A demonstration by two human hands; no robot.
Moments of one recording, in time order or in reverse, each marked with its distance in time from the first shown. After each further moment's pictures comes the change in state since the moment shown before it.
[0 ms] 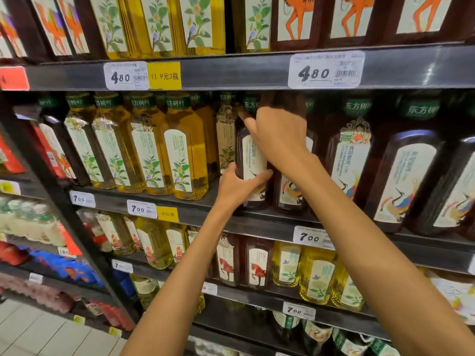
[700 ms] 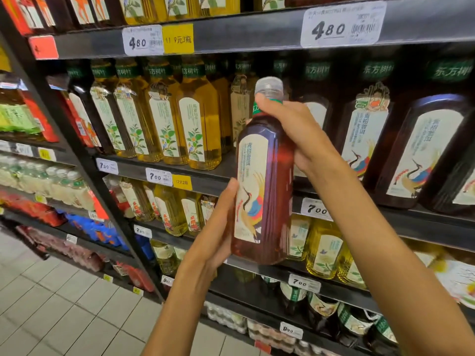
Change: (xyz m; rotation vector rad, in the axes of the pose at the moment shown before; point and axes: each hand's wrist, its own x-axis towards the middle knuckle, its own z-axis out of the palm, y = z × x) left_hand -0.149 -0.014 -0.034 -0.795 -0.332 -0.198; right_hand -0.053 0.004 -0.003 1.538 -0.312 0.448
